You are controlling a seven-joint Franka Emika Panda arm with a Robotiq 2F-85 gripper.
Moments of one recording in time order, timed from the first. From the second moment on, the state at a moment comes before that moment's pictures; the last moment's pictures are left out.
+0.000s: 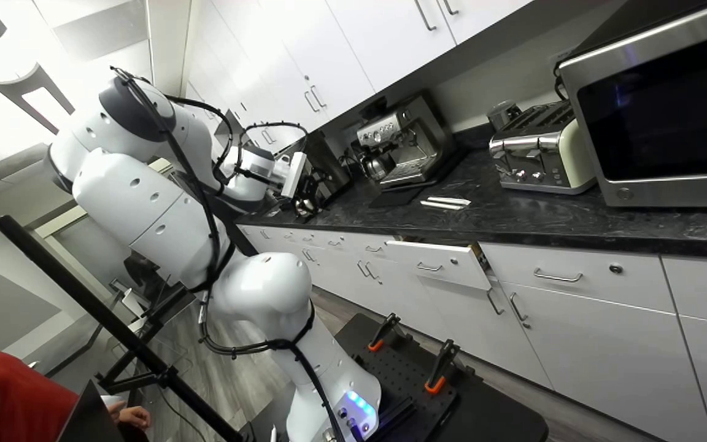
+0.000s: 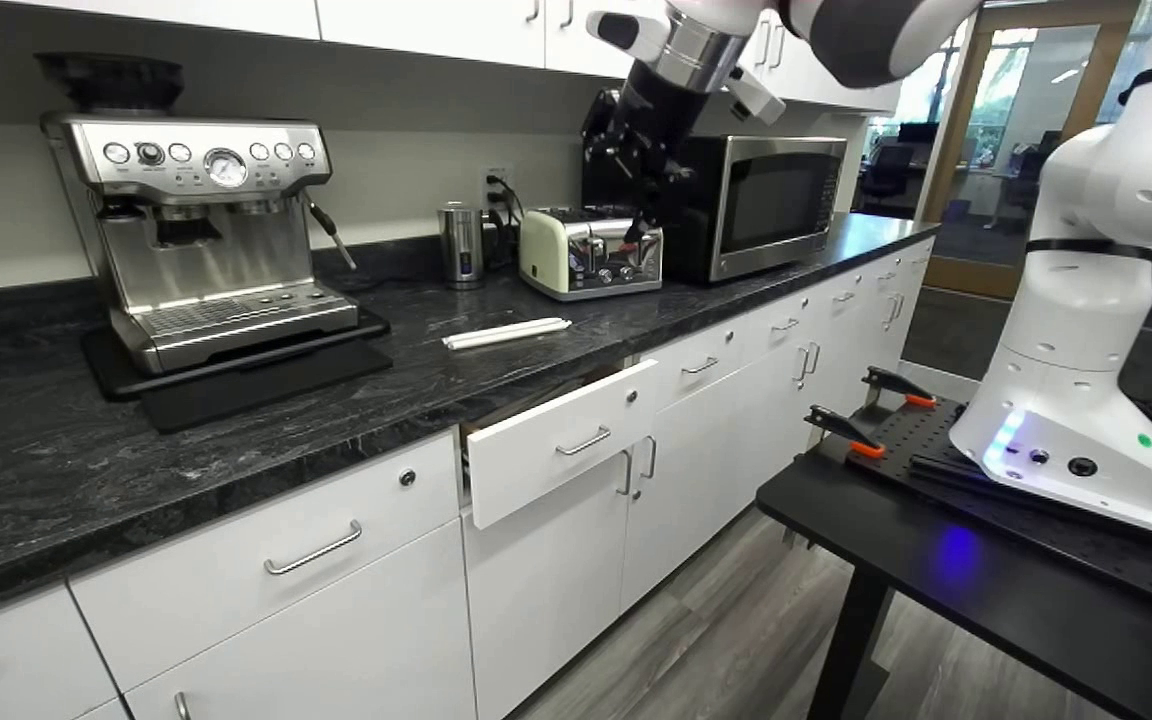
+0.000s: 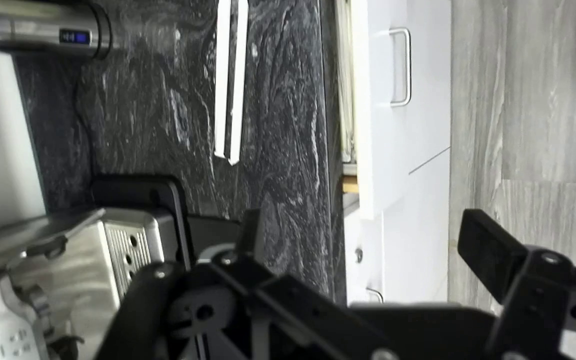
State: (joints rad) arm 0.40 -0.22 0.53 -2.39 -0.64 2.39 -0.14
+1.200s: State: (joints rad) arm 0.45 0.05 0.61 -2.42 -1.34 2.39 0.60
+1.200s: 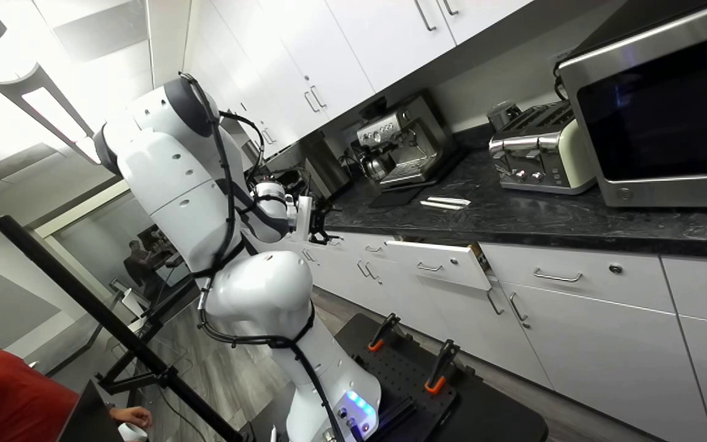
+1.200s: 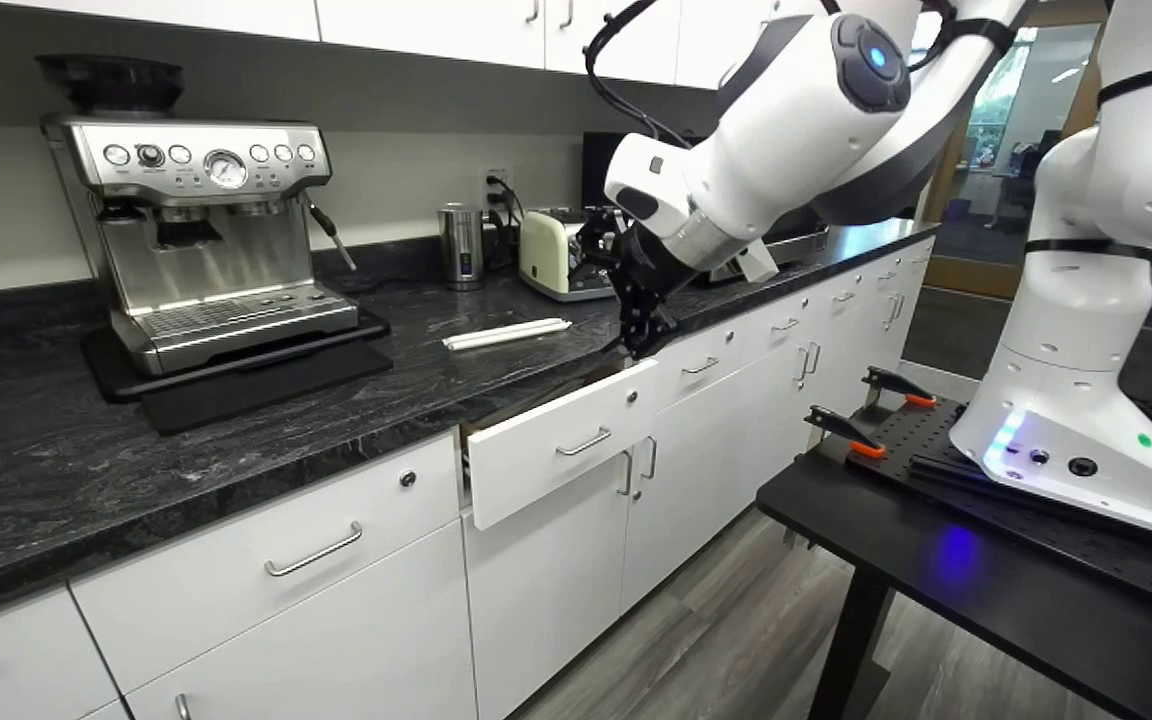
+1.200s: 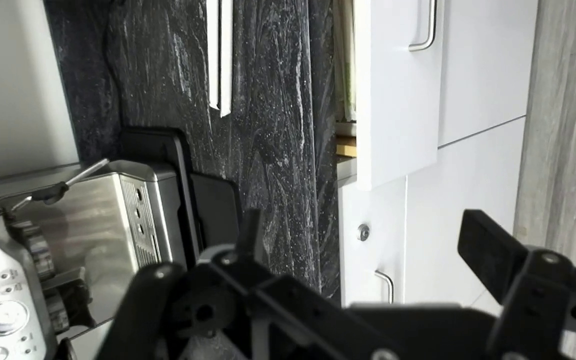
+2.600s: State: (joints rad) arm 0.68 0.56 0.52 -2.23 -1.61 1.87 1.09
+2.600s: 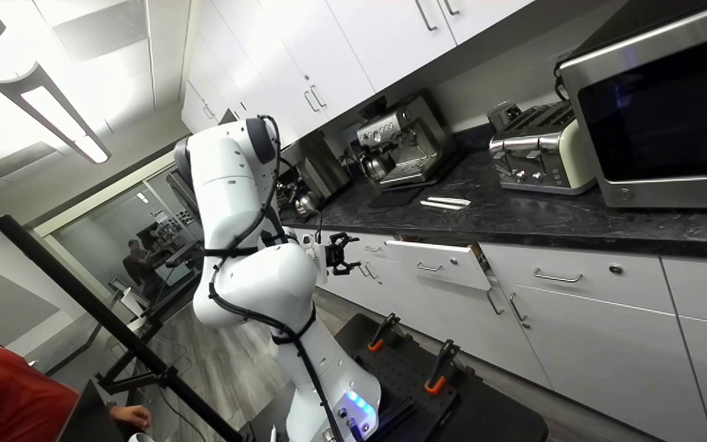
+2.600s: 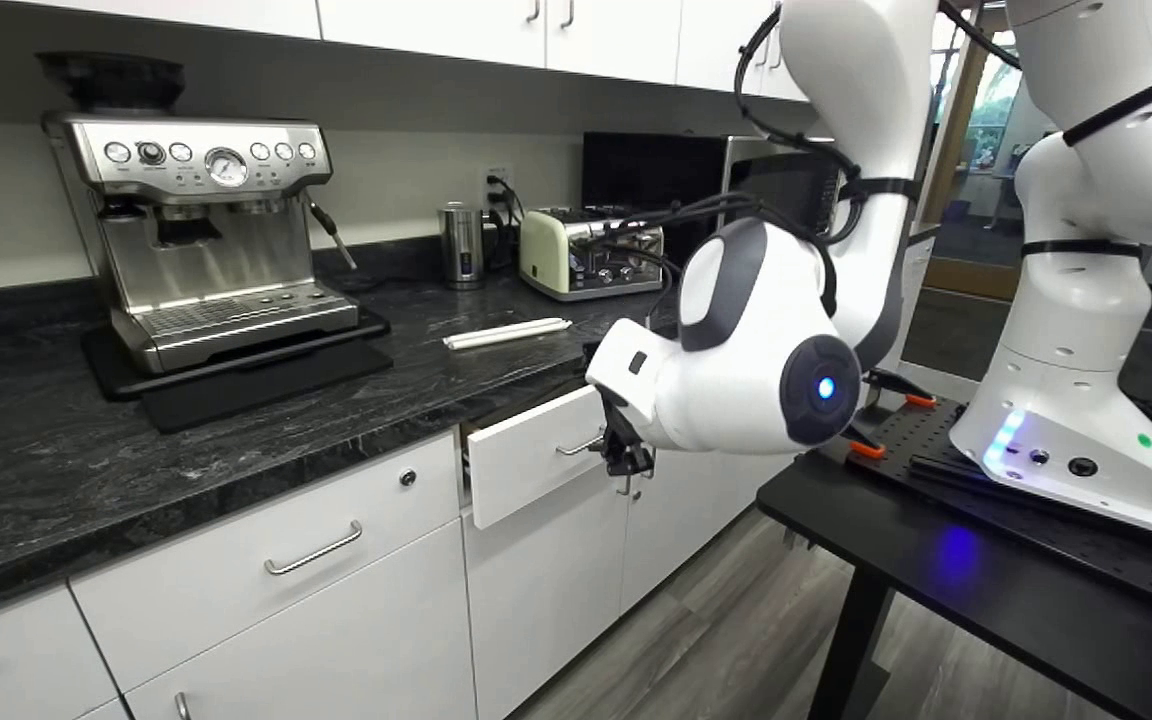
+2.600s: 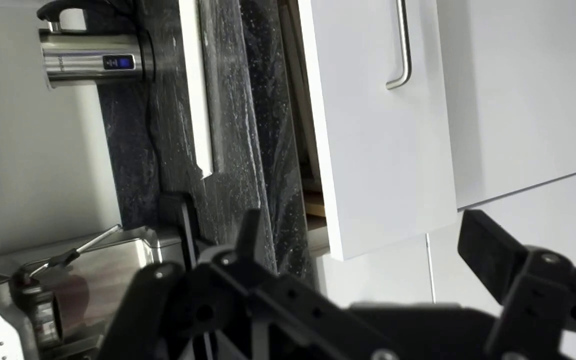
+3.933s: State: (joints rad) arm 0.95 1.12 0.33 -1.73 -1.44 1.45 1.08
